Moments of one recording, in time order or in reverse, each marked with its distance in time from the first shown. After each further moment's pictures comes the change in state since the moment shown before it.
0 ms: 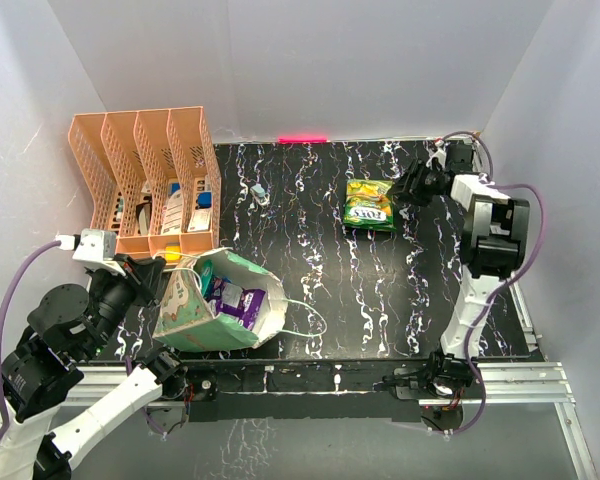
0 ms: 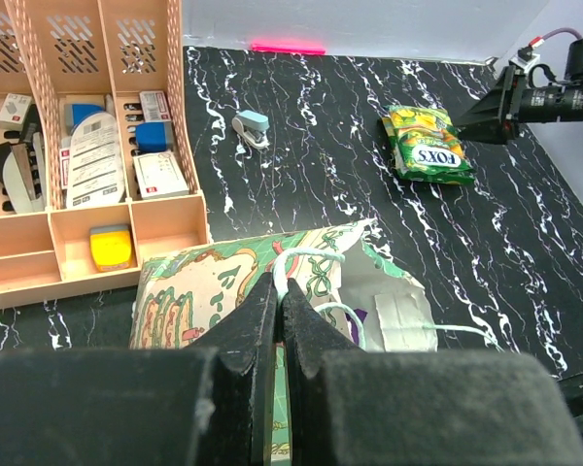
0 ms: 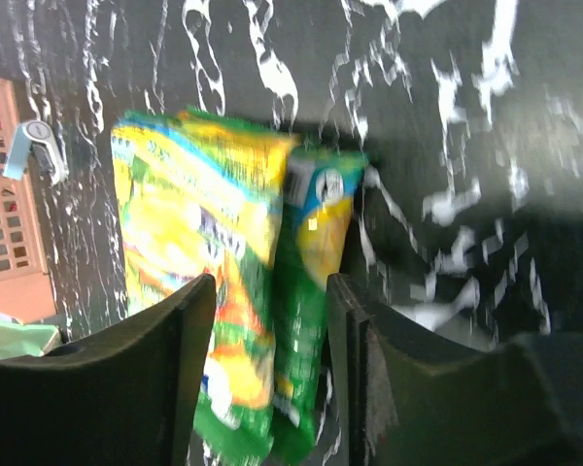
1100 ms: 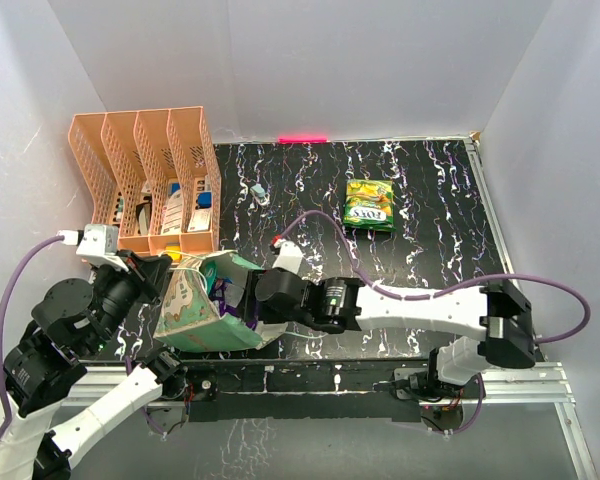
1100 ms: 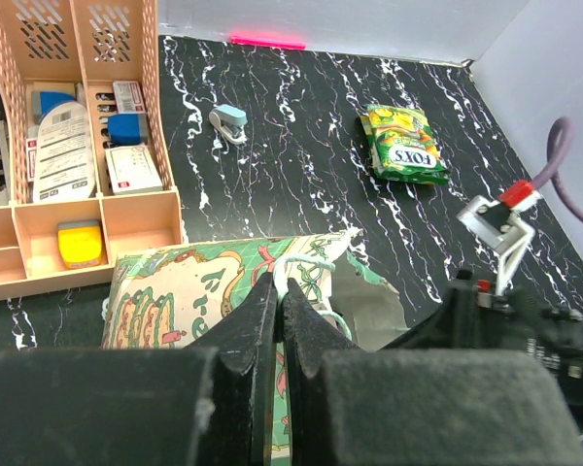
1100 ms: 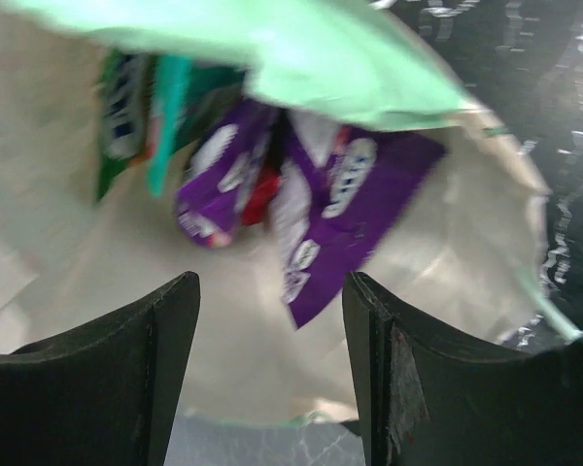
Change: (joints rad) left arm 0.000 0.030 0.007 0.013 0.032 -0.062; right arm 1.493 -0.698 -0.355 -0.140 1.031 0.727
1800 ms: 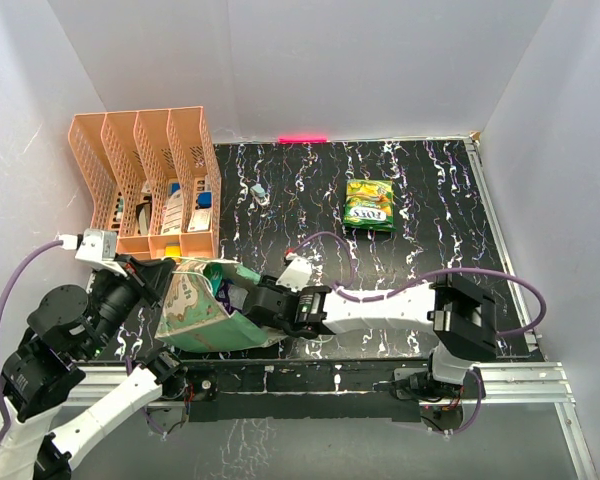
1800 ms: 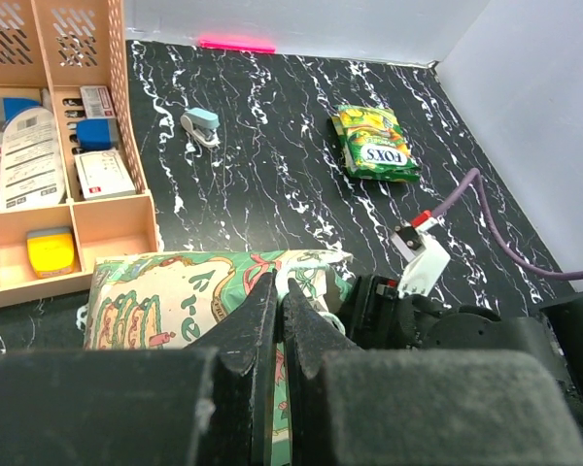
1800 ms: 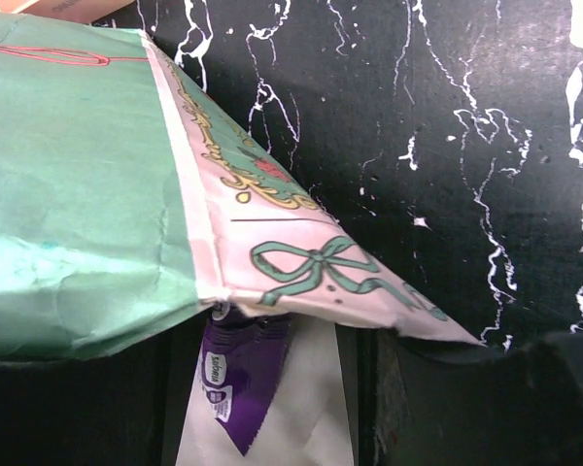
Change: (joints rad) left arm 0.000 -0.032 -0.013 0.018 0.048 -0.005; right arm 0.002 0.204 -0.026 -0.100 0.229 0.367
